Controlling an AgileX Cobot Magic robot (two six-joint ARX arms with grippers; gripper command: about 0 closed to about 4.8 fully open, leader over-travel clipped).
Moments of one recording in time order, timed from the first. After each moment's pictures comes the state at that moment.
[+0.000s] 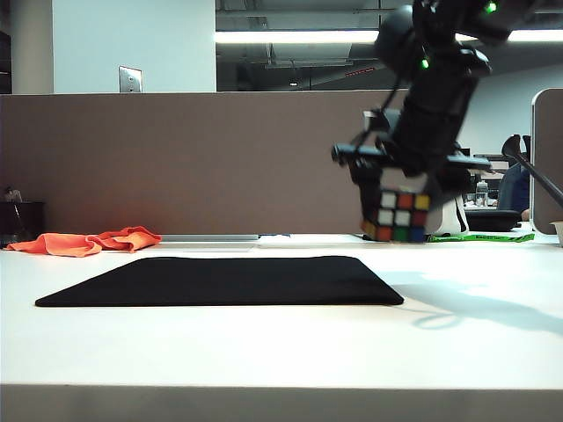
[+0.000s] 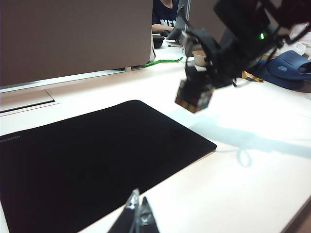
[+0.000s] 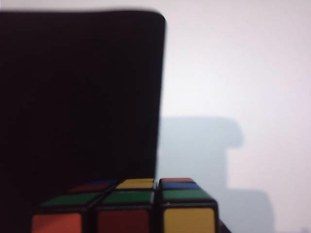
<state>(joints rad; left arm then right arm) 0.01 0.01 0.14 -0.15 0.72 0.03 0.43 1.75 1.25 -0.28 0.14 0.31</state>
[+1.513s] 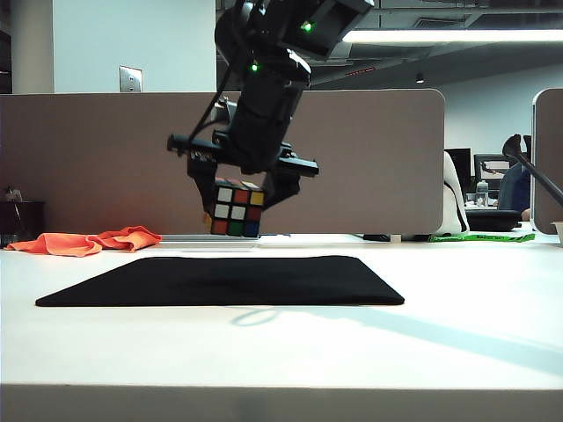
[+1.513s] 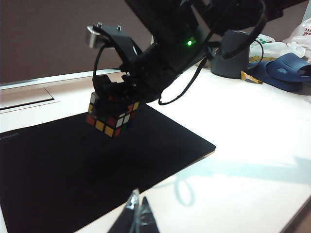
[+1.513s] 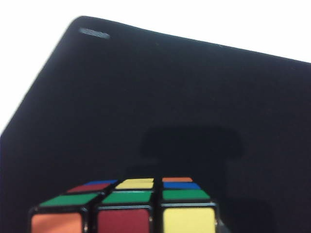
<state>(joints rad) 0.01 0.01 0.14 -0.15 0.71 0.01 0.72 2.12 1.74 -0.35 0.16 0.35</state>
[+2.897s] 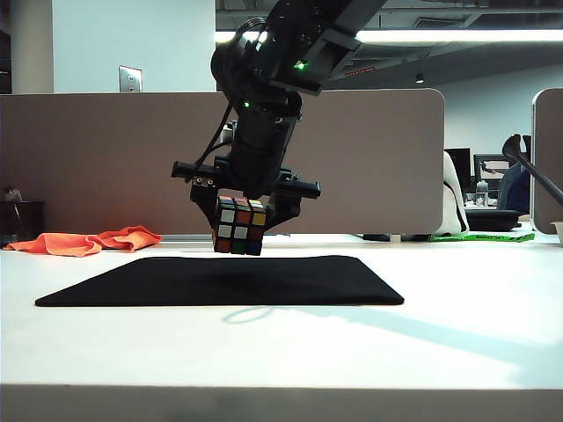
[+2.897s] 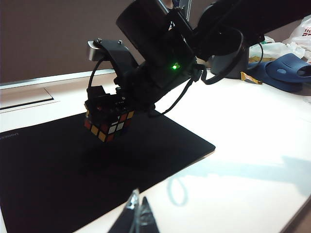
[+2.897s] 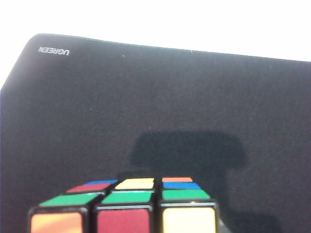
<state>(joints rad) 0.01 0.01 0.14 -0.15 0.71 0.01 0.72 2.19 1.75 -0.25 0.25 0.43</state>
